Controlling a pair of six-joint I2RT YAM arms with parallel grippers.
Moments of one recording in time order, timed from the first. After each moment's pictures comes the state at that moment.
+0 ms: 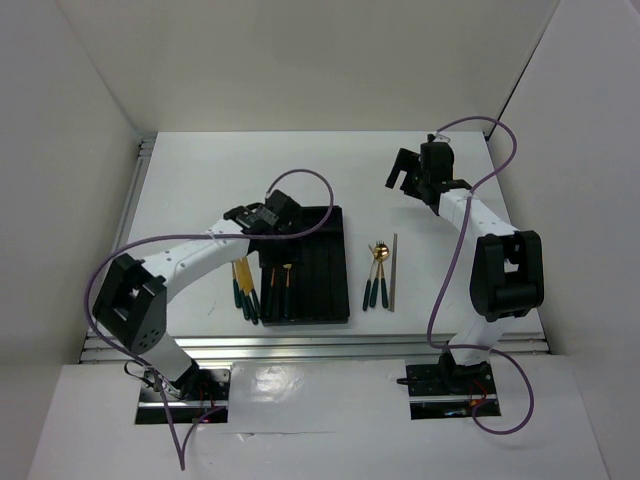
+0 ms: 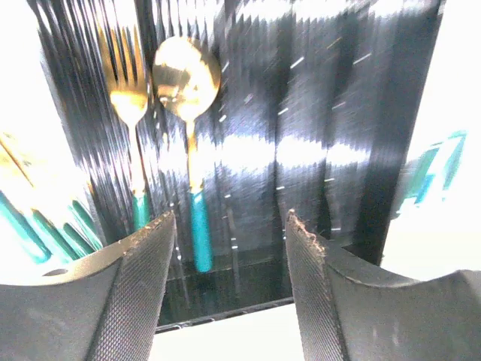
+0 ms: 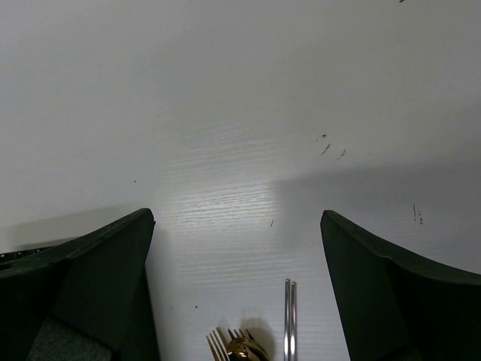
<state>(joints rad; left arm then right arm) -0.64 1.61 1.19 -0.72 -0.04 -0.71 0.12 1.71 1.24 -0.15 0.04 0.43</state>
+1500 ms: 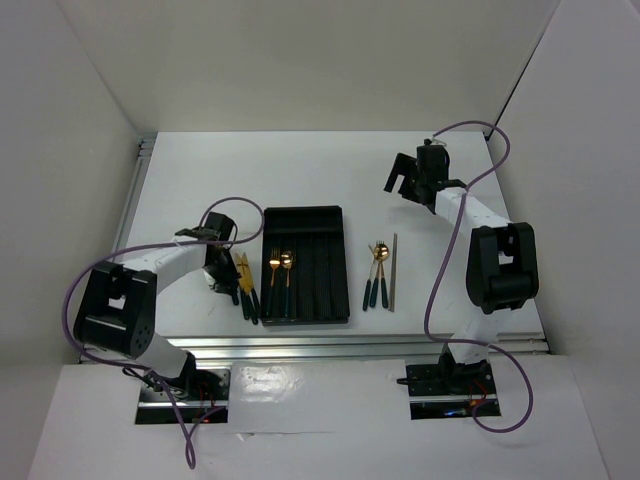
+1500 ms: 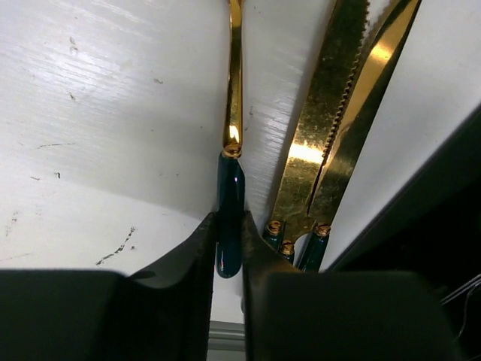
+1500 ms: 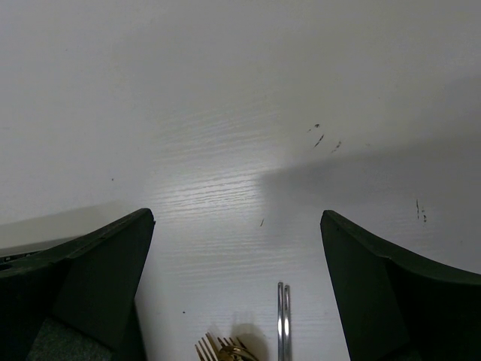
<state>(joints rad) -0.22 1.51 0.80 -0.62 -0.03 -0.67 0.12 1.77 1.25 -0.16 0.05 0.44</state>
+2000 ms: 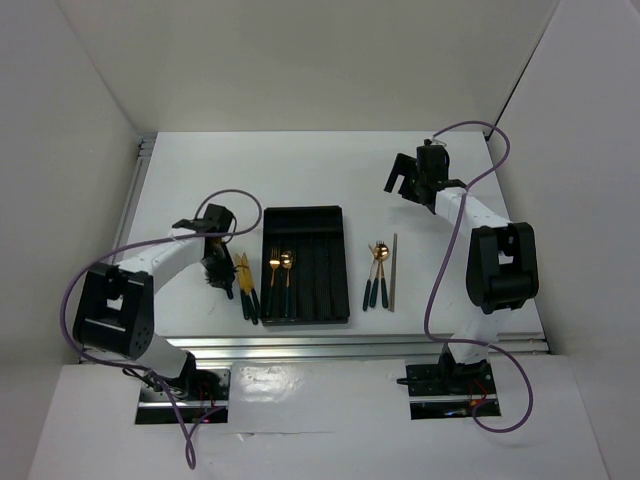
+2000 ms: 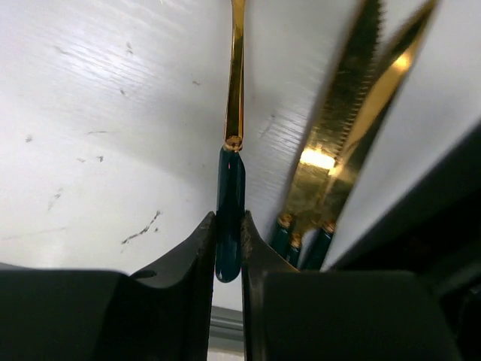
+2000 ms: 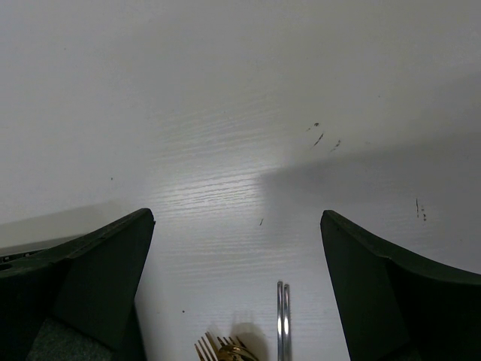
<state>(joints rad) -0.22 1.53 0.88 -0.74 -0.09 -0.69 0.12 1.77 1.25 -0.16 0.05 0.44</state>
